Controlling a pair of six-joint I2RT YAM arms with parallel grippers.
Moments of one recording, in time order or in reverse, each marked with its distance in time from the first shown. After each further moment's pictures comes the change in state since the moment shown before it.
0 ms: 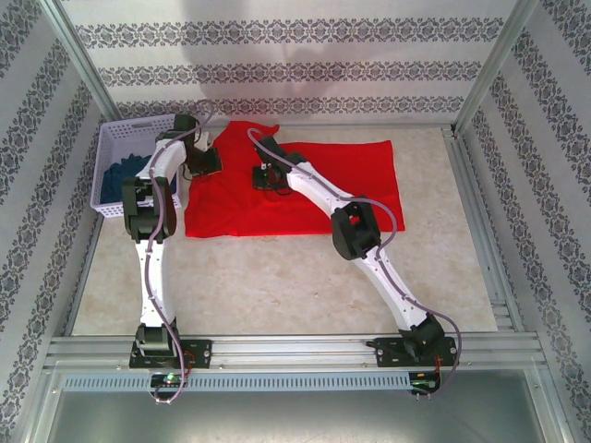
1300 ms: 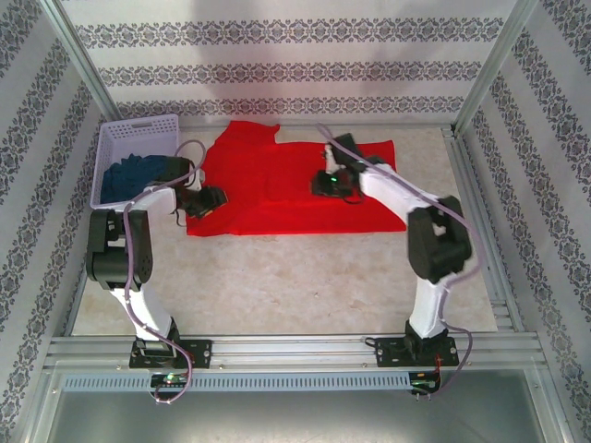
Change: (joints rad) left arm -0.034 -0.630 -1.003 0.439 0.039 -0.272; right arm -0.277 -0.893 -1.164 0.199 -0.126 -0.172
